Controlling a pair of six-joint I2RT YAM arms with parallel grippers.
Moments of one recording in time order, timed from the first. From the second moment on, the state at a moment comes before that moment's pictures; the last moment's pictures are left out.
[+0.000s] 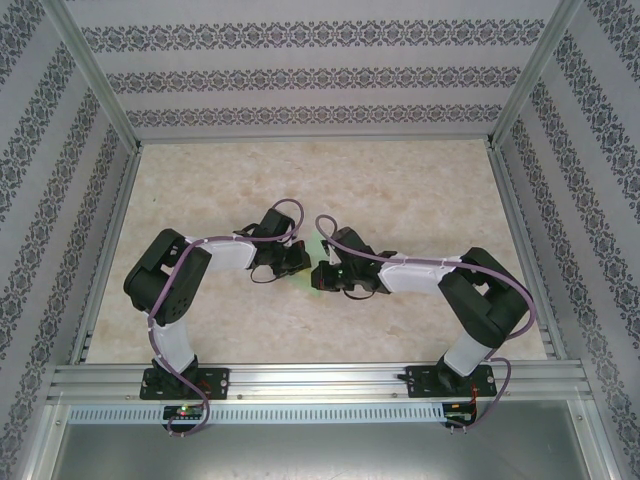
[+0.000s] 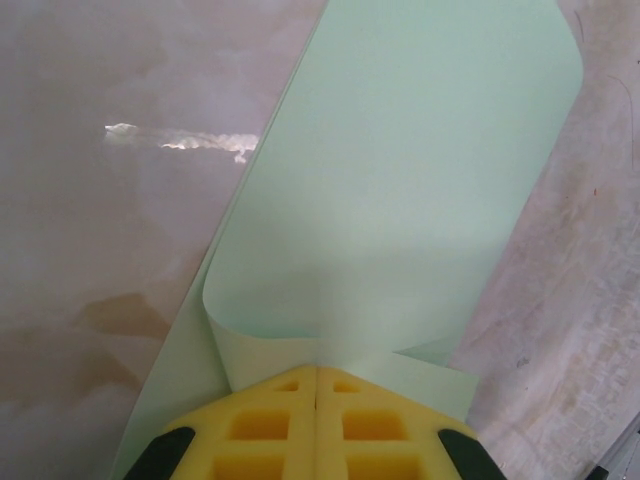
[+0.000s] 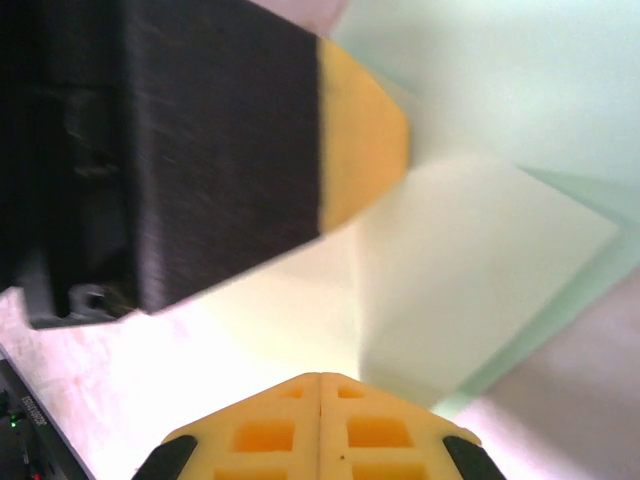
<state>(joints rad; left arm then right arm) -0.56 1.84 0.94 -0.12 0.44 -0.87 0.77 1.66 0.77 -0.01 -0.35 0.76</state>
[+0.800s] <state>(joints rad) -0.56 1.84 0.94 -0.12 0.44 -0.87 0.77 1.79 0.81 0.04 -0.44 0.79</state>
